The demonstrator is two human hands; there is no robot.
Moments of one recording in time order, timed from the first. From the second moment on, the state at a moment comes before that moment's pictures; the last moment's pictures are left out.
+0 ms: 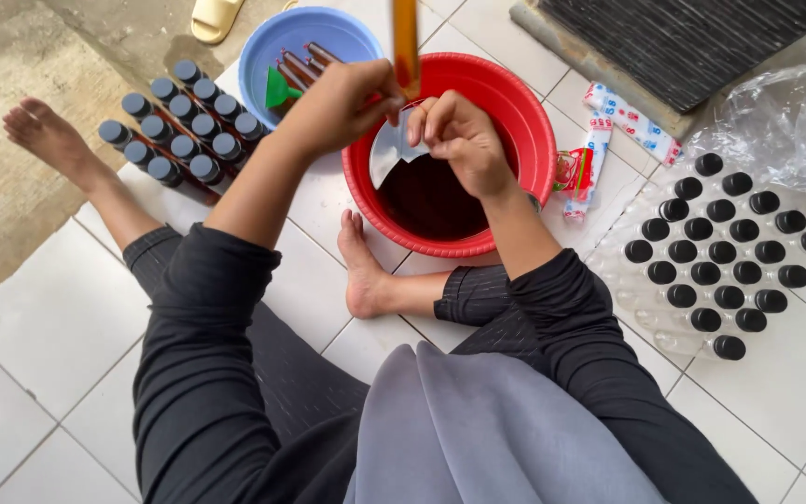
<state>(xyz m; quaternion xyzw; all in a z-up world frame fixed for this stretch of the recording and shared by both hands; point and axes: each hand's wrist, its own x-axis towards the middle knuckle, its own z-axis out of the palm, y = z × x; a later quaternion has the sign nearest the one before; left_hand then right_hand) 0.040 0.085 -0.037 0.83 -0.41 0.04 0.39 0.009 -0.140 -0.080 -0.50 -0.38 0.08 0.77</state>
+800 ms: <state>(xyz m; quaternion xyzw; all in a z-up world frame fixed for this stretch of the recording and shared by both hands) -0.021 0.056 -0.037 0.82 -0.30 0.05 0.48 0.003 -0.156 -0.086 -0.55 -0.14 0.06 0.82</state>
